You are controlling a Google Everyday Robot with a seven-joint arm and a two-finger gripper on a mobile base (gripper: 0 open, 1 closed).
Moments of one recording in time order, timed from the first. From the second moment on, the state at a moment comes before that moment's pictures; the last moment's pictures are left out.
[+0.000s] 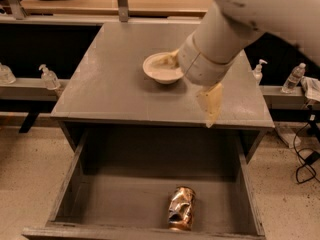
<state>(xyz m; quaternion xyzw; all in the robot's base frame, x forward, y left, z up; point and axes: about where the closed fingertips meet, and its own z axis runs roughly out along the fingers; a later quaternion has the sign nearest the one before) 0.521 -0.057 0.912 -0.90 0.38 -0.08 0.21</state>
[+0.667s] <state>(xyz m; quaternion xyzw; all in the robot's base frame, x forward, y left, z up) 0.419 -0.086 0.770 -0.96 0.23 0.03 0.15</state>
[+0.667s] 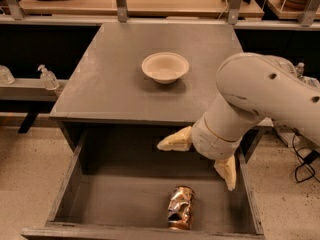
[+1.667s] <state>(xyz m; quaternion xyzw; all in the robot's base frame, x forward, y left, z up) 0.386 -0.053 0.673 -0.98 0.16 0.03 0.05</state>
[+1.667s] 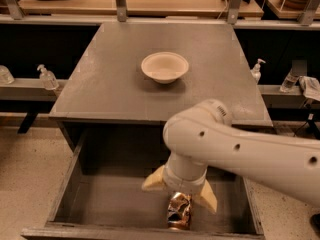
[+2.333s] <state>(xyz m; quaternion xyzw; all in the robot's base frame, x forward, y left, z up) 0.356 -0.059 0.588 -0.99 0.15 0.03 0.01</state>
